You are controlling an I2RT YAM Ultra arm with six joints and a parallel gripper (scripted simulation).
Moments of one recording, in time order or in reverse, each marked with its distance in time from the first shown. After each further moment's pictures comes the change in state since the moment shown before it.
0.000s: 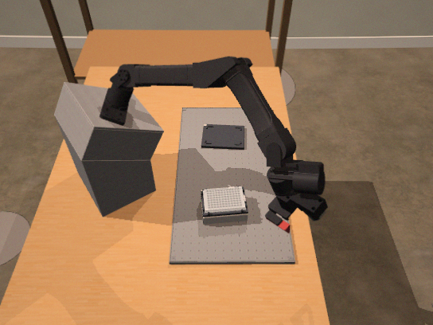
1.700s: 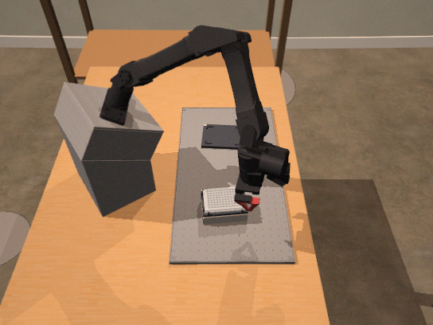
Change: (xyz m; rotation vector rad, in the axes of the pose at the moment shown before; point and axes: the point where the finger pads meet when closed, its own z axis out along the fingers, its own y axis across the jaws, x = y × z) arm 0.152 -0.021 -0.012 0.117 0.249 -0.573
